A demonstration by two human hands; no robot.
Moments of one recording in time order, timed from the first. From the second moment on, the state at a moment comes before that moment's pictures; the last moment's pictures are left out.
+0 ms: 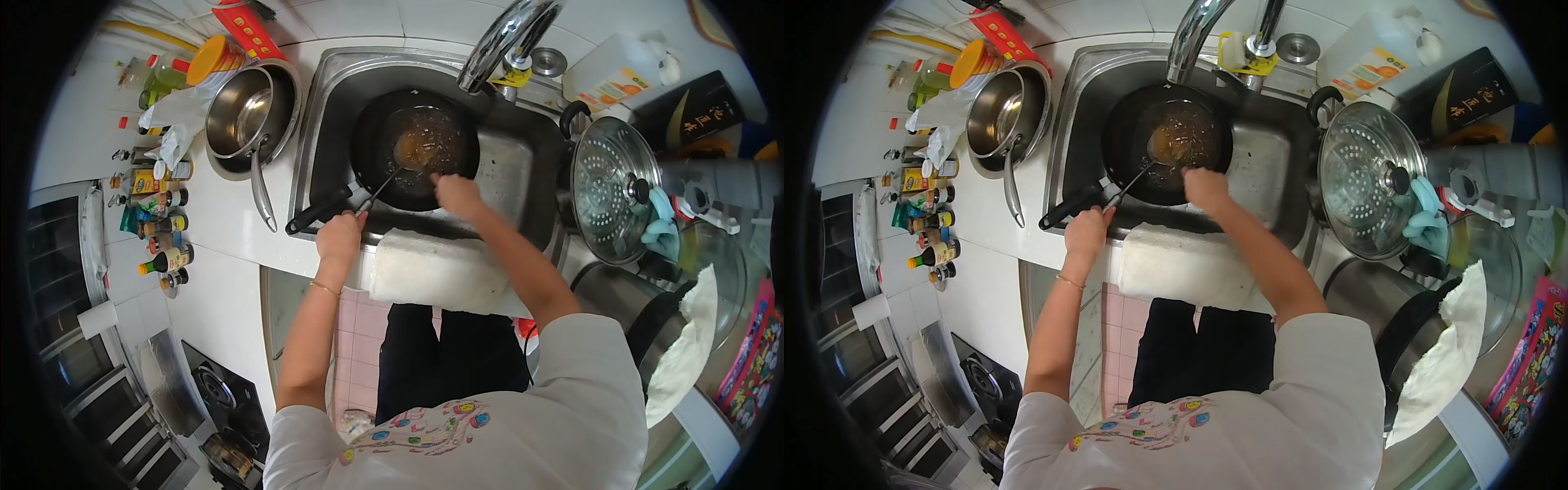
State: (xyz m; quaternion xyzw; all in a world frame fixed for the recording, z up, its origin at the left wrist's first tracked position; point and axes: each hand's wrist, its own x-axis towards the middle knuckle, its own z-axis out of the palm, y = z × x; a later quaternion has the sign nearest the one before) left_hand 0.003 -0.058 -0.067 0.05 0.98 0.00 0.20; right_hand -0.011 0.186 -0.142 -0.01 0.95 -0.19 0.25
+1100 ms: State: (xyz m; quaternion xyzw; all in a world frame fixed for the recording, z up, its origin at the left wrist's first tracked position) left_hand 0.003 -0.061 -0.072 0.04 0.98 0.01 0.20; right_hand -0.002 0.165 -0.133 0.05 0.94 -0.23 0.25
